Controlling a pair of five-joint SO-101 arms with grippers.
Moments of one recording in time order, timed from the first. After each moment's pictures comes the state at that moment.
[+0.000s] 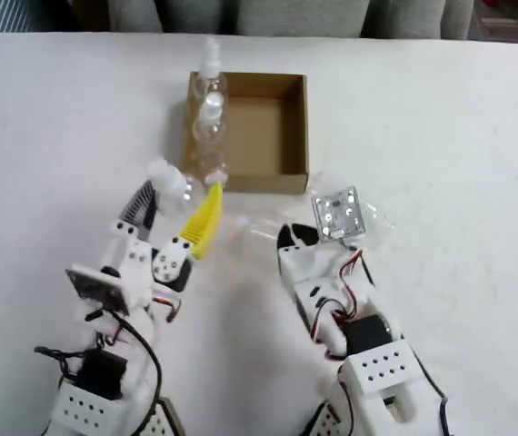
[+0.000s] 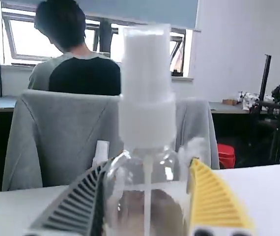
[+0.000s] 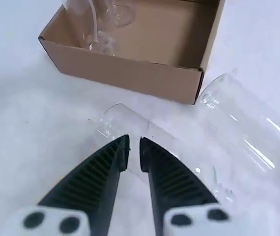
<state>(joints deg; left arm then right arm) 13.8 -103.7 97.0 5.9 4.9 -22.3 -65.6 83.1 22.9 -2.2</state>
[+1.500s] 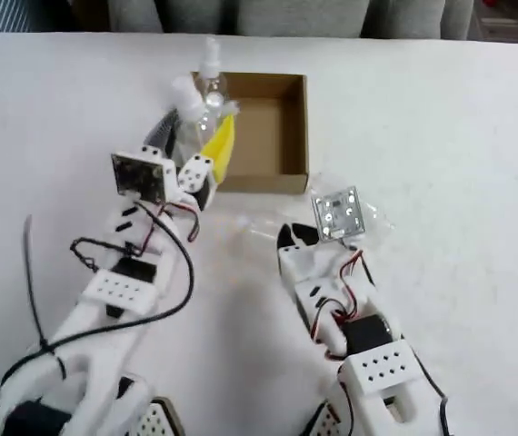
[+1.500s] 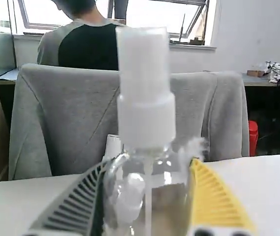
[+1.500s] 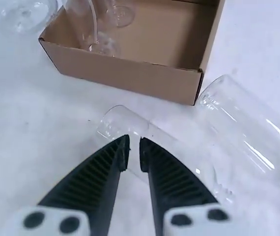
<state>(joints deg) 10.4 -29.4 68.5 -33.0 4.9 -22.3 -65.6 83.1 22.9 -2.2</state>
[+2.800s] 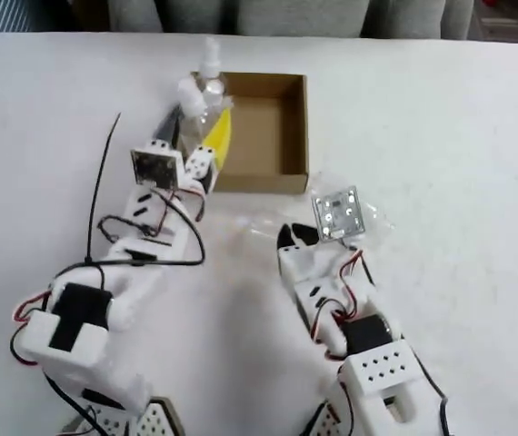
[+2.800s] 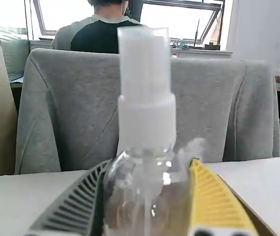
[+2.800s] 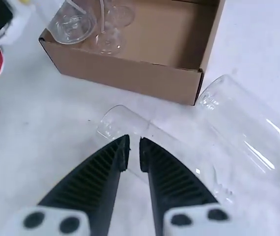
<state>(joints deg) 7.1 9.3 55.8 -60.8 4.9 -22.3 -65.6 83.1 22.9 -2.2</state>
